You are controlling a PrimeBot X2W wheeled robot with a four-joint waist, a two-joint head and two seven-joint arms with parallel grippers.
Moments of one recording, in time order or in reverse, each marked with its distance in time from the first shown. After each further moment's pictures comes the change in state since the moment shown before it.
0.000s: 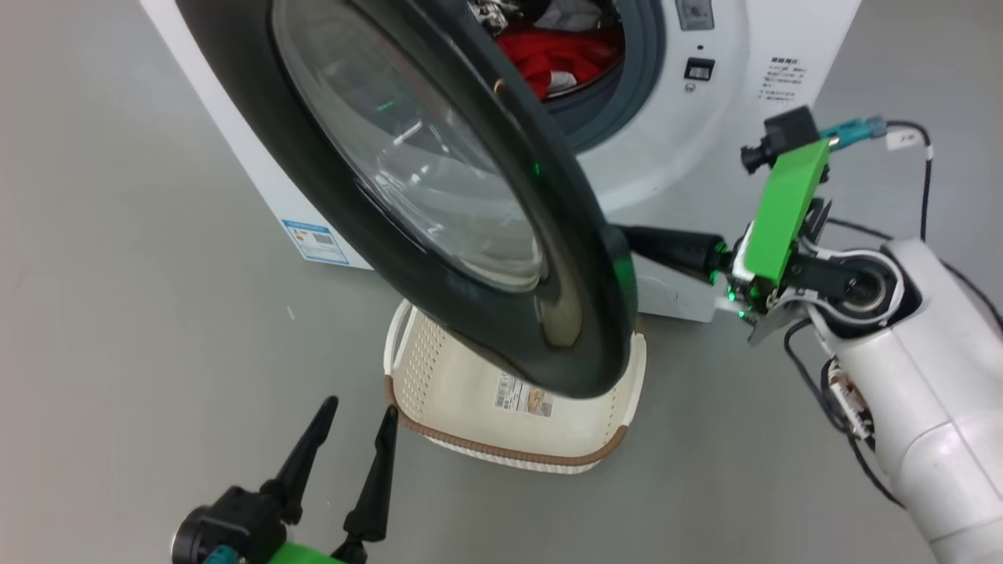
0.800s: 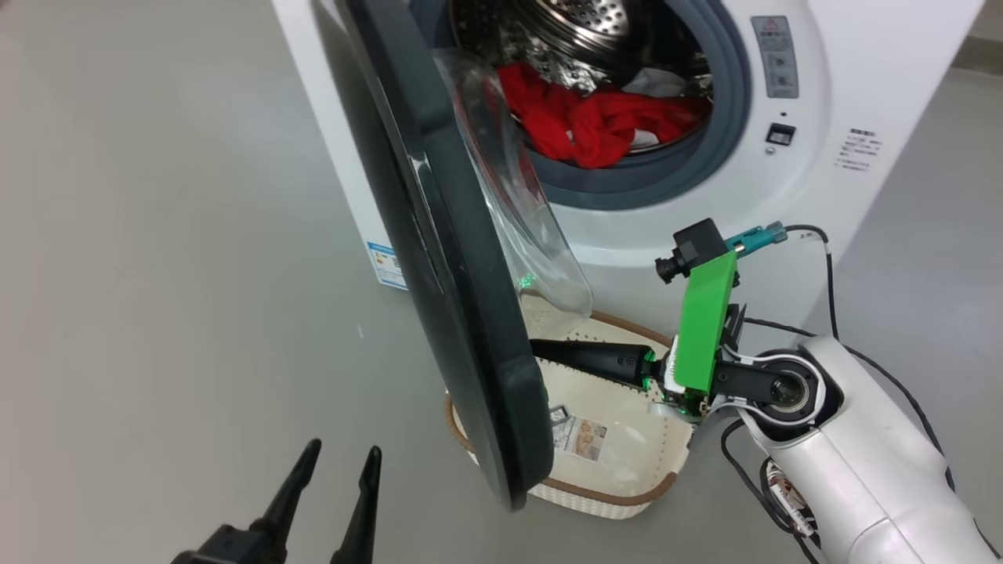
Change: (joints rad) left arm 0.086 0.002 0.041 0.000 0.027 0.000 0.000; right arm 0.210 0.079 0.067 -0.142 -0.011 -0.001 0.005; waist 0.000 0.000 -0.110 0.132
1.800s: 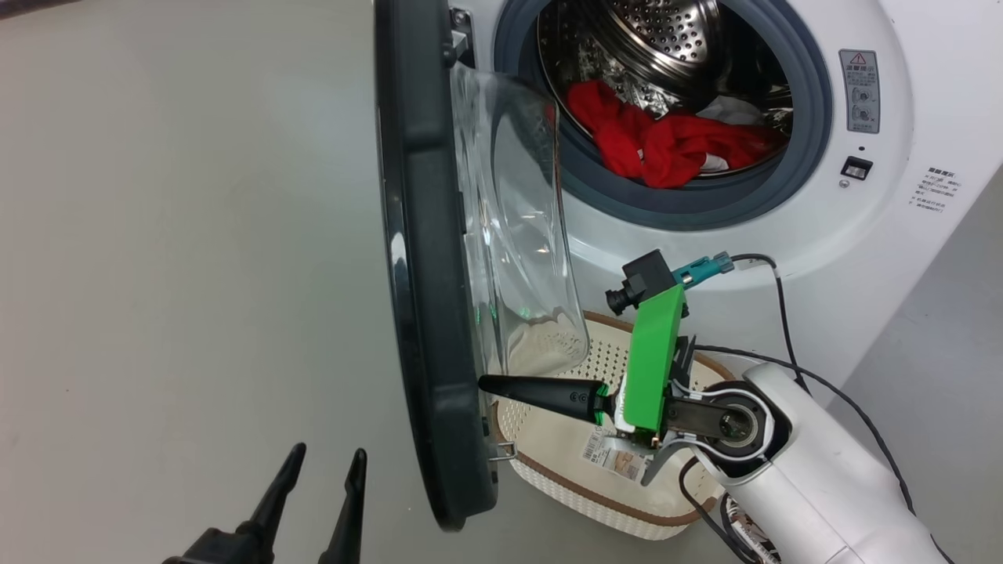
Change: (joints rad) left arm 0.015 0.000 0.030 0.005 0.009 0.003 0.000; right arm 0.020 0.035 0.115 -0.022 0.004 0.000 -0.086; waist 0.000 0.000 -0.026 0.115
